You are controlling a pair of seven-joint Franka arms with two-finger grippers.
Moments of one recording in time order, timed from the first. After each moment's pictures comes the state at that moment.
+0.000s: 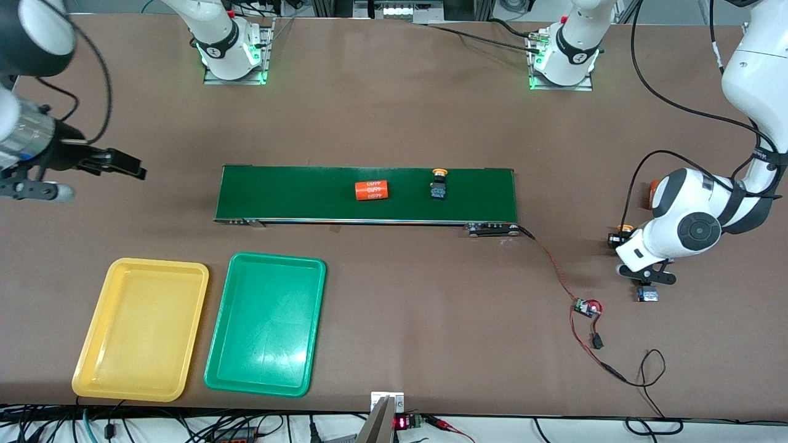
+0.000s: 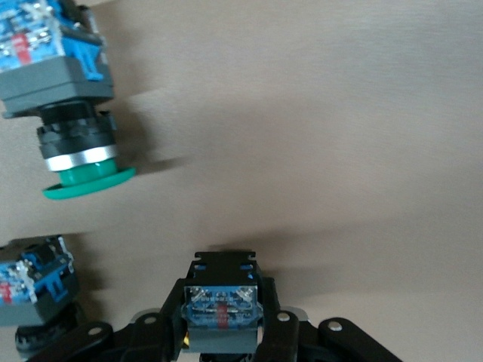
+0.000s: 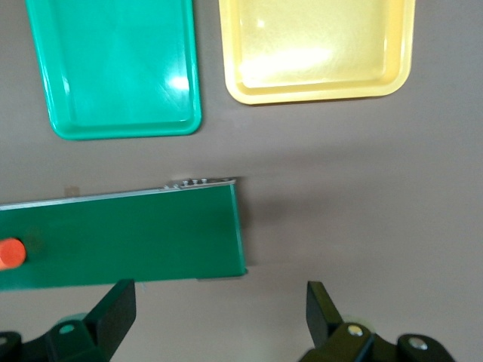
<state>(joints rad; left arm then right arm) 0.67 0.73 -0.66 -1.81 0.71 2.09 -0.15 0.05 0.02 -0.02 -1.81 0.08 1.76 0.17</state>
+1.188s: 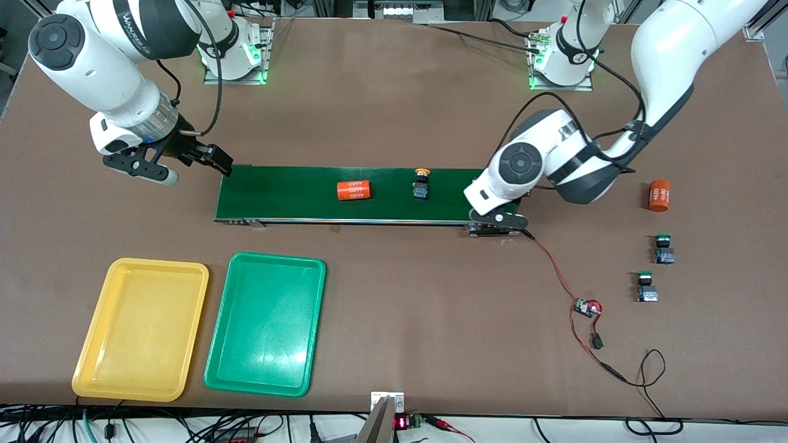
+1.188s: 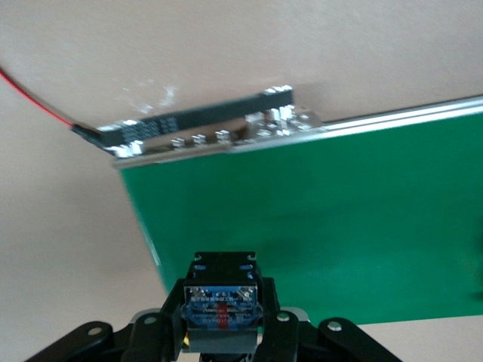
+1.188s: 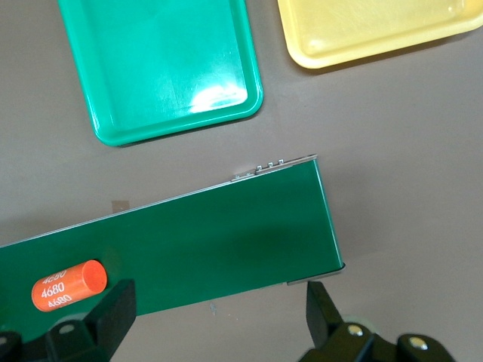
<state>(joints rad) 0.42 0.73 -1.08 -1.84 0.58 1.84 -0.74 0.05 -0.07 0.20 -2.06 0.08 2.02 0.51</state>
